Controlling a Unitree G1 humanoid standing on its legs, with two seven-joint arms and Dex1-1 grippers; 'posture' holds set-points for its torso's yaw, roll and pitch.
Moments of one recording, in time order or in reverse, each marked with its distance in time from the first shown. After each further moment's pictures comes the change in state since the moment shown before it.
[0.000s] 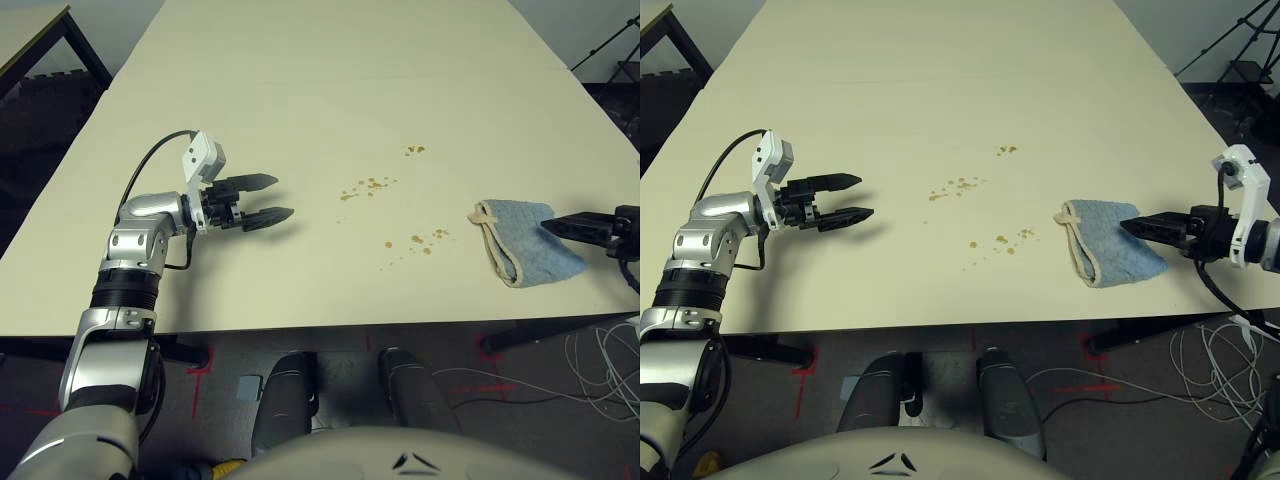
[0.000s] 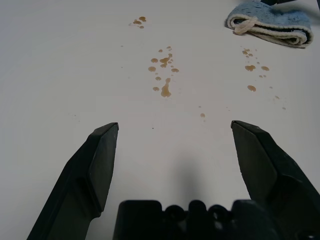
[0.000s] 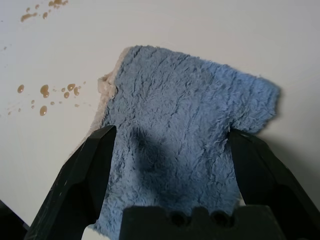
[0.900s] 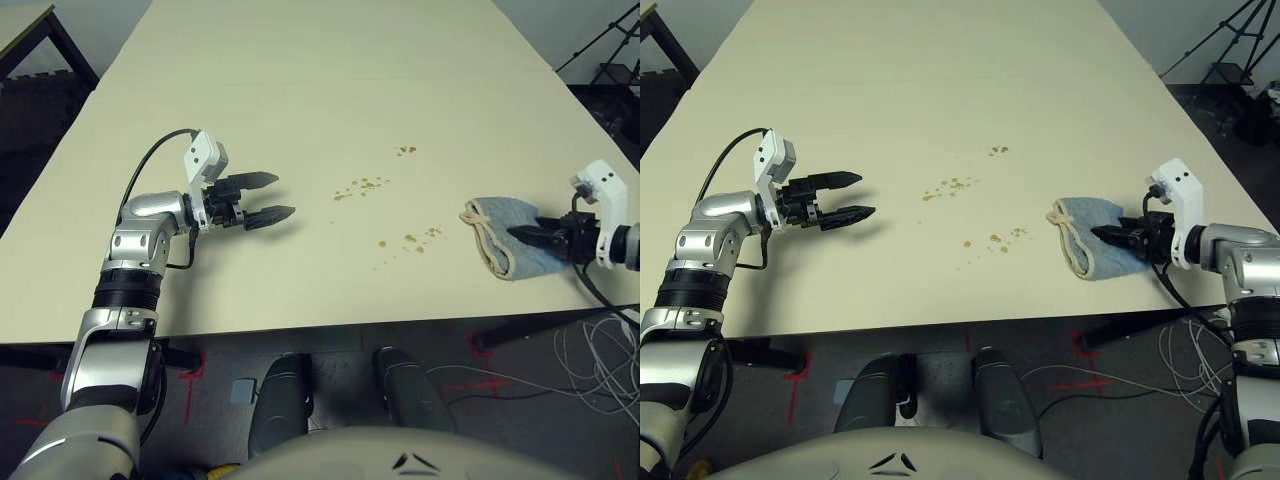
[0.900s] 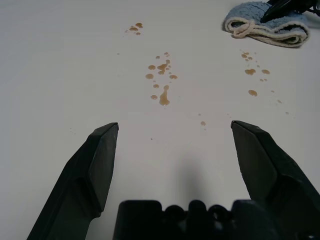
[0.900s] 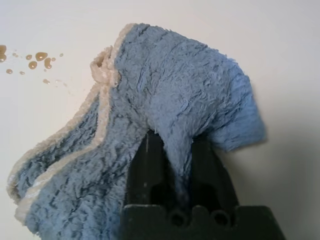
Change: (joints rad) left arm 0.001 -0.005 -0.002 -0.006 0.013 -0.016 0.017; right arm 0.019 0.093 0.057 -0.055 -0.116 -0.244 -0.099
